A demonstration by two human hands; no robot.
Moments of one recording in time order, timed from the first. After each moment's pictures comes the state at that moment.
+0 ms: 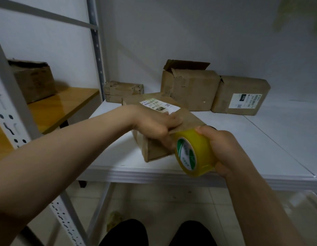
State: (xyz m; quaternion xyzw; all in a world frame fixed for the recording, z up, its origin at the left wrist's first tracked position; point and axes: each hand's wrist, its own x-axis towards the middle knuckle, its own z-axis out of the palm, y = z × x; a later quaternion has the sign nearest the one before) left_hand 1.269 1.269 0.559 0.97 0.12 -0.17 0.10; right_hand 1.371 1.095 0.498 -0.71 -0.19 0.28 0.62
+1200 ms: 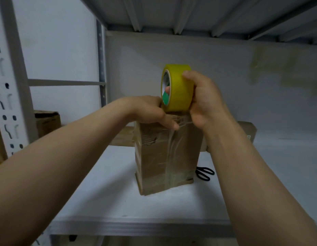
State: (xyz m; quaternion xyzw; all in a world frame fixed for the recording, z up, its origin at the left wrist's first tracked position) left_hand 1.249 1.277 0.691 0.96 0.17 0.09 0.20; right_hand 1.343 1.160 0.686 -0.47 -0.40 0.18 0.77
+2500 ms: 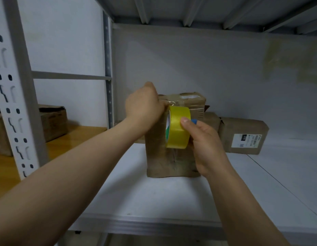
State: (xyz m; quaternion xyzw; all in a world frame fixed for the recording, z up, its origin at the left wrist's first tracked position) left_hand 1.273 1.306 0.645 0.81 0.34 0.47 0.01; right_hand 1.346 1.158 0.582 -0.55 -0.38 0.18 0.72
